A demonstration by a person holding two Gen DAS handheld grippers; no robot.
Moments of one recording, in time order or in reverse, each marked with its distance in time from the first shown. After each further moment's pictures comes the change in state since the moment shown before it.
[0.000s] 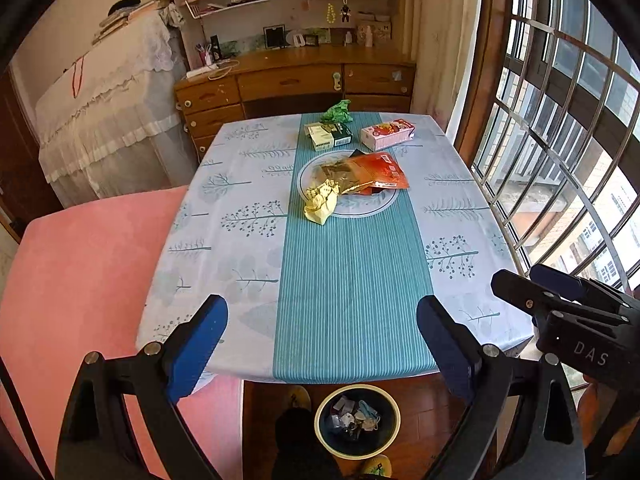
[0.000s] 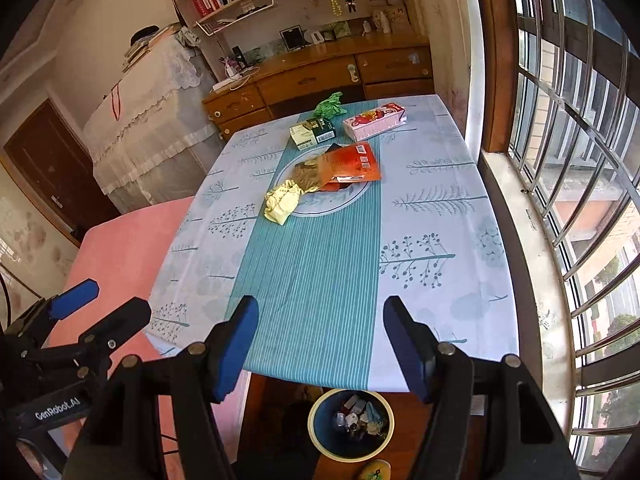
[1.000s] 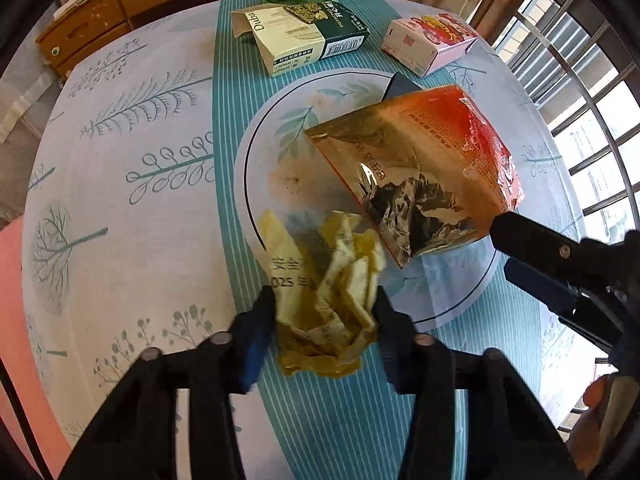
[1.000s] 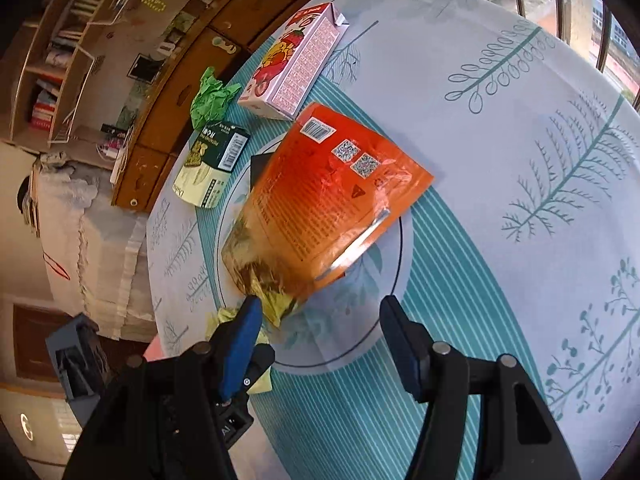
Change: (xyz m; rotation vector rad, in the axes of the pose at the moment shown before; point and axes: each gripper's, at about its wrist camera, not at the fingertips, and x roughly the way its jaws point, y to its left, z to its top) left arm 0.367 0.042 0.135 0.164 0.412 -0.270; right arm 0.263 -0.047 0.118 0.703 0.118 0.061
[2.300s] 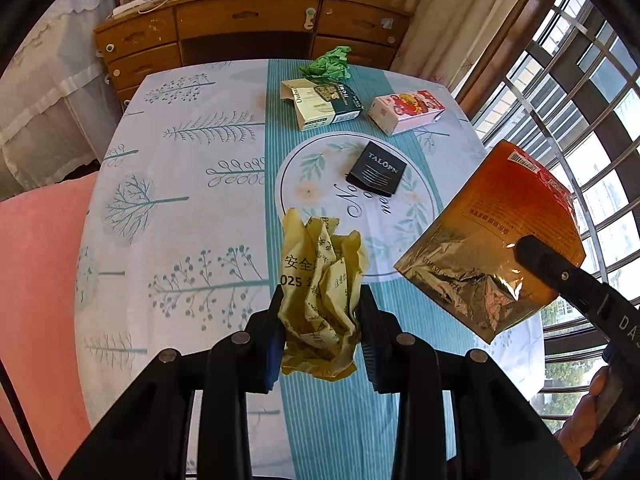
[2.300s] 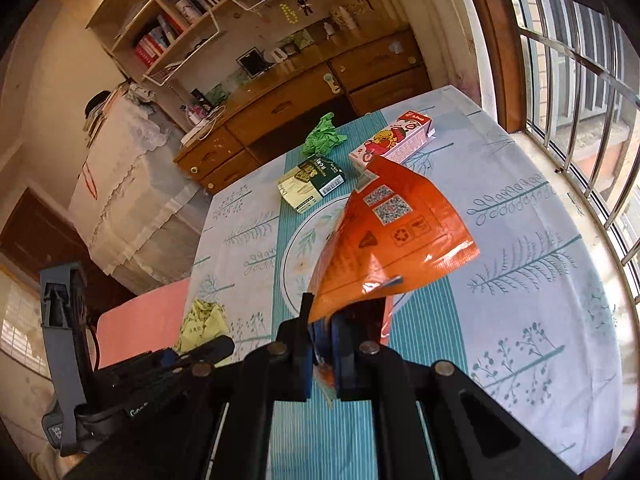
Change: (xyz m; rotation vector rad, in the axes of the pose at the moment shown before) left arm -0.136 -0.017 -0.070 -0.144 -0.201 0.007; right arm -0.130 0.043 -0.058 -0.471 -0.168 0.054
